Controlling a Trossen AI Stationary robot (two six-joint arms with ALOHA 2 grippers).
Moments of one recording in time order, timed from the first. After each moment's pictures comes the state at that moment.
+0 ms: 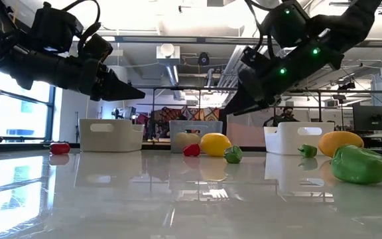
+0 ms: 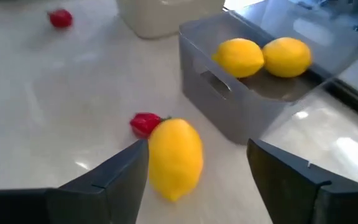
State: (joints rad) left arm 0.08 1.38 0.18 1.01 -0.16 0.12; right arm -0.03 1.53 0.61 0.35 0.49 0.19
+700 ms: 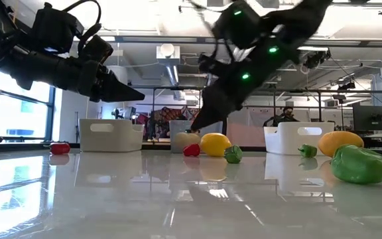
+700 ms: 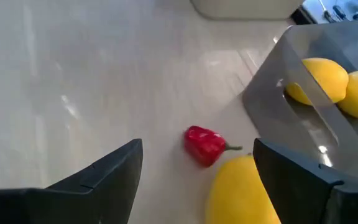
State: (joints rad) left arm 0.08 1.38 0.18 0.99 -0.16 0.12; right arm 0.01 1.83 1.00 0.08 0.44 0.02
